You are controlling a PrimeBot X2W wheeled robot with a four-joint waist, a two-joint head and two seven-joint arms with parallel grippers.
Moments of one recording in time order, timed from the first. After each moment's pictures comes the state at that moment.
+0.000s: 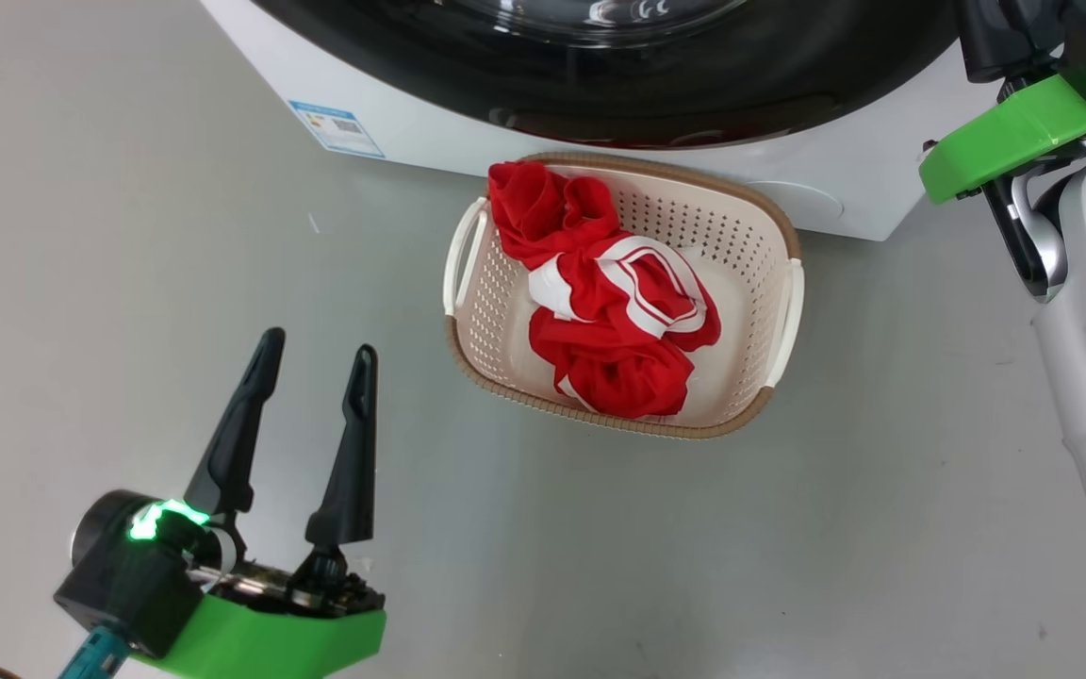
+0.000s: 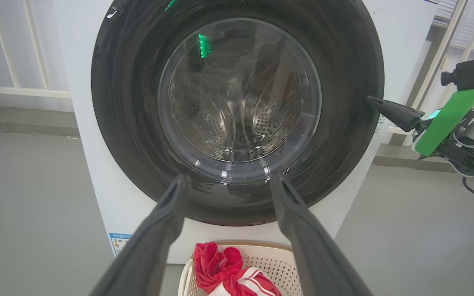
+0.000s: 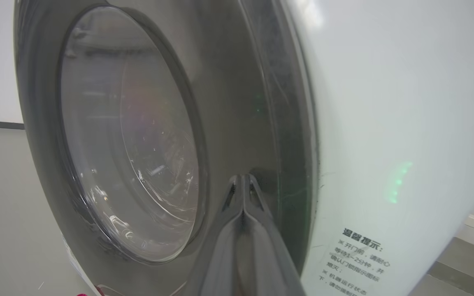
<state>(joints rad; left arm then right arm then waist) -0.17 0.04 -0.12 -0.11 -0.28 -0.11 -0.26 -0.93 -0.19 0.09 0.60 0.05 0.14 -0.26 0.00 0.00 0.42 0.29</state>
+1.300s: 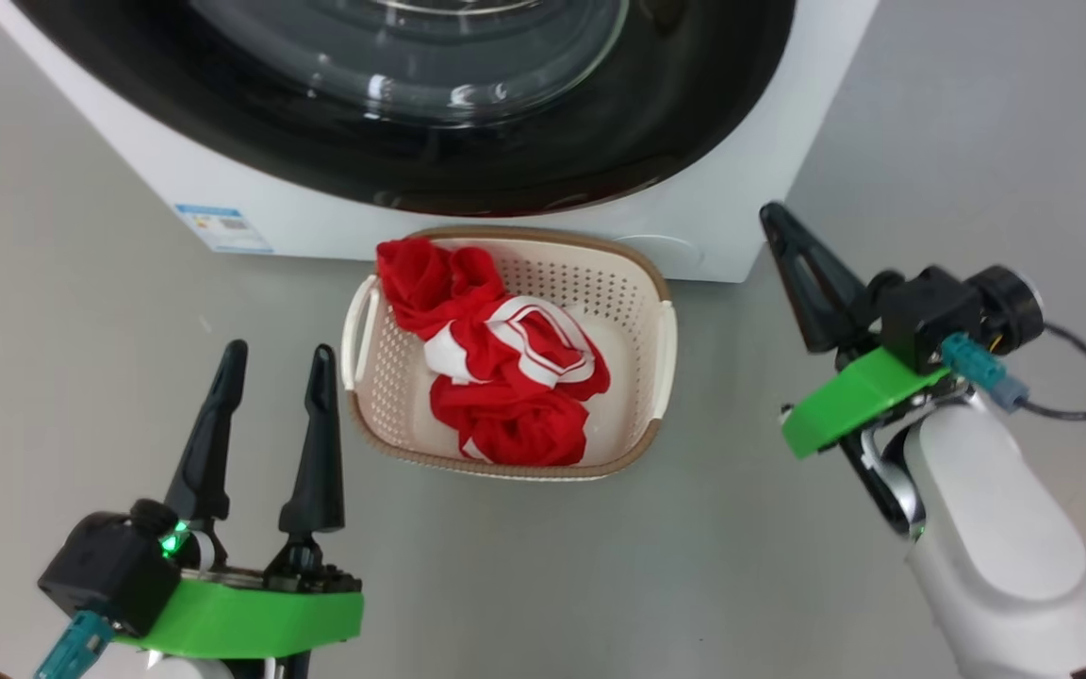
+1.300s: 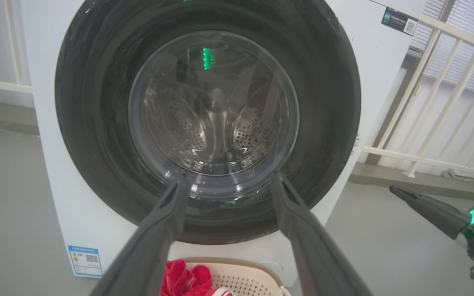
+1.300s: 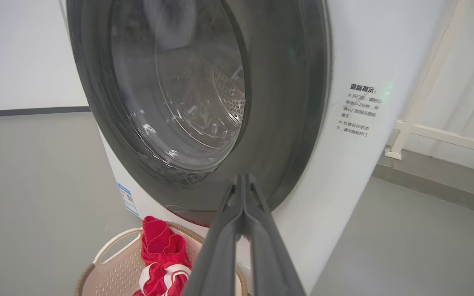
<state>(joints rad) -0.18 0.04 -0.10 -0.04 -0.33 -0.04 -0.26 -0.55 -0.11 0.22 0.46 0.17 0.13 -0.26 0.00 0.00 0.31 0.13</state>
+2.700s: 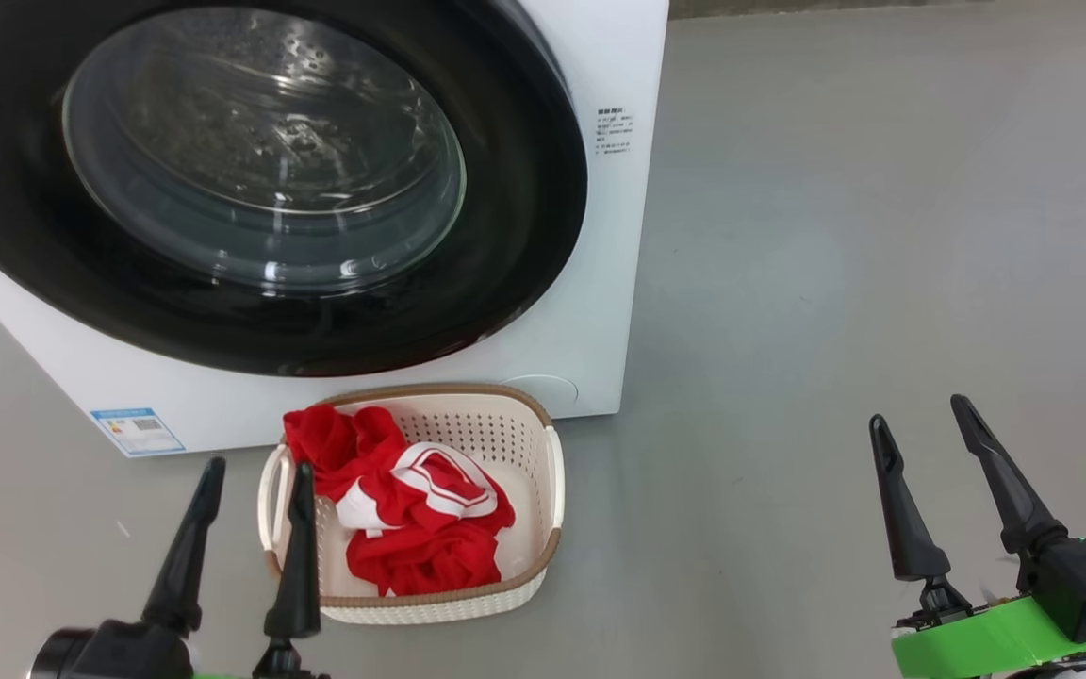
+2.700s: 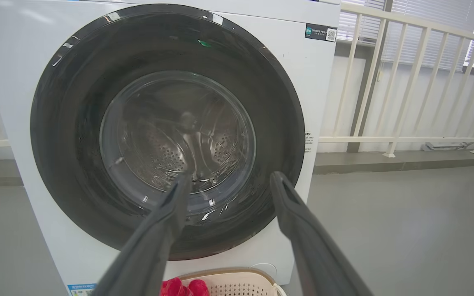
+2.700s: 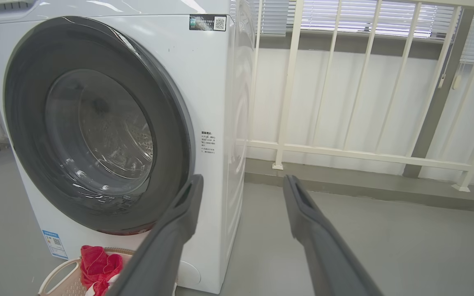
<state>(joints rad) -0.01 0.05 -0.04 -0.03 -0.17 -0.03 -0.26 0.04 -0.05 -0.05 -0.02 0.12 0.13 -0.26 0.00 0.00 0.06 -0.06</state>
